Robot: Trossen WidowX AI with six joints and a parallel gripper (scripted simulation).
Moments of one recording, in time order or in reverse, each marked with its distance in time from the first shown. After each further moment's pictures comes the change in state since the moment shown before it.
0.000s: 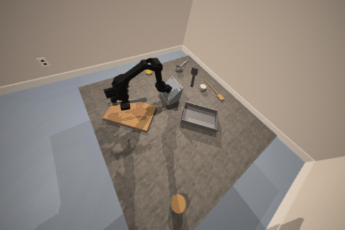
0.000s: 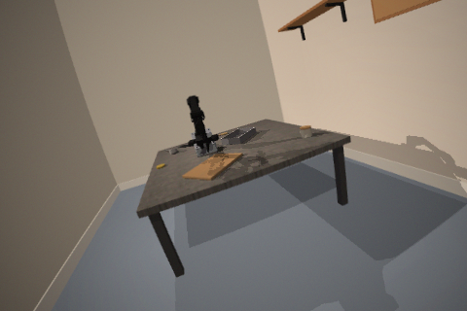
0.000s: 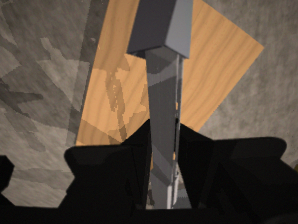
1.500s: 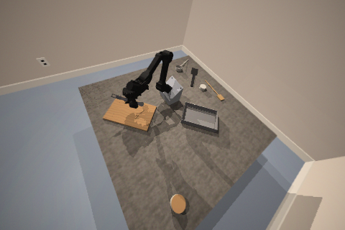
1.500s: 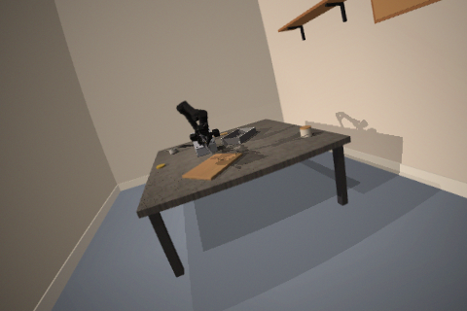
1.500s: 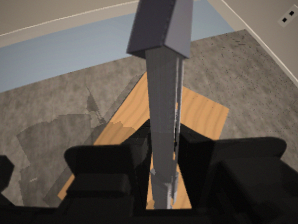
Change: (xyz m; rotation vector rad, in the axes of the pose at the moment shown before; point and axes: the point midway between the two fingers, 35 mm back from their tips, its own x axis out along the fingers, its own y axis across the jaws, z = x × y) arm -0.031 0.005 -0.018 -0.060 -0.754 -0.007
